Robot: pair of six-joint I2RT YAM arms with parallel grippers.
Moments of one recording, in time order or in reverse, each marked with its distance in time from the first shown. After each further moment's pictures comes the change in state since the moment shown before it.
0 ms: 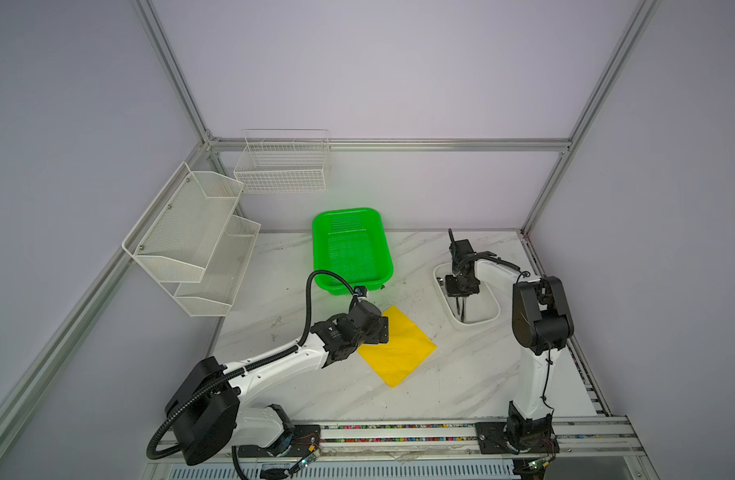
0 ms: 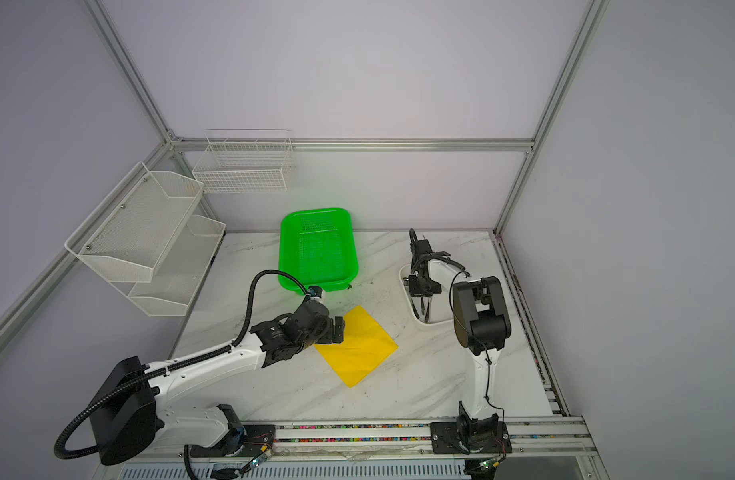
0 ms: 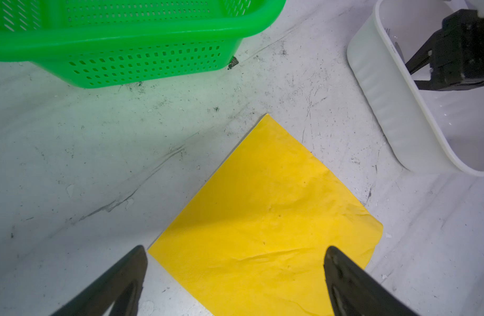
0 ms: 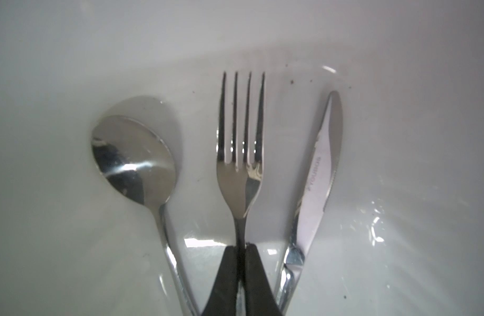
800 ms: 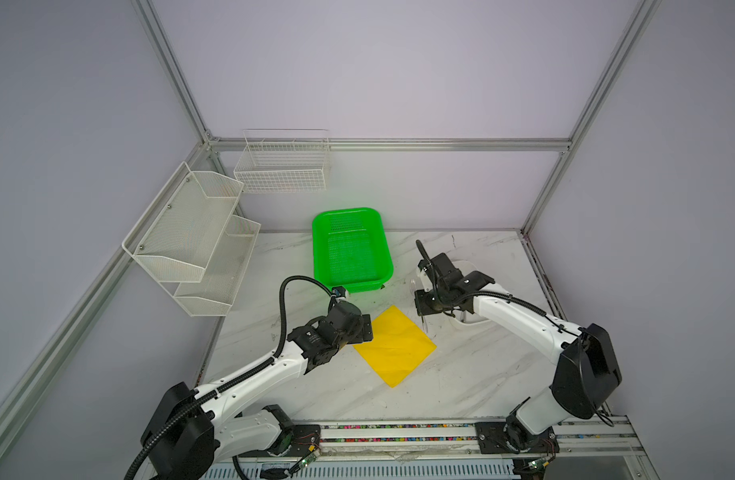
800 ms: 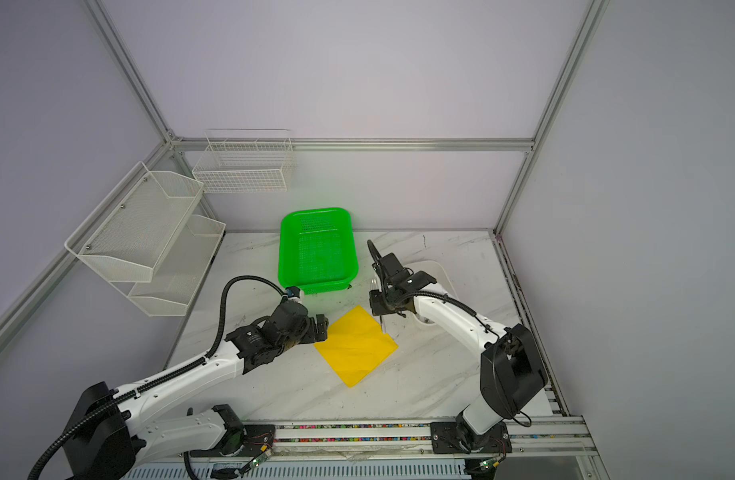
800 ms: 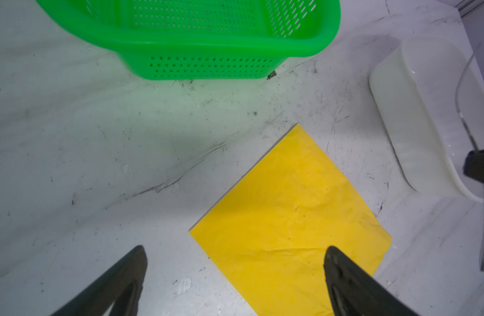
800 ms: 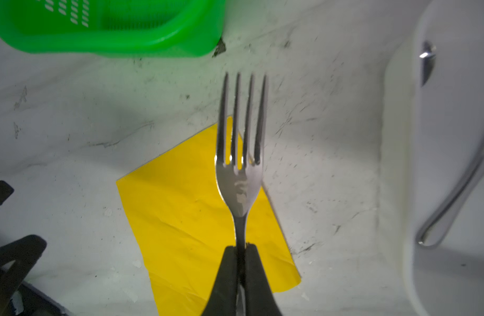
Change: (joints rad) left arm 0.108 -0.188 -0.109 -0.065 0.045 -0.061; right arm 0.430 -0.415 -0.247 0.034 -0.150 0.246
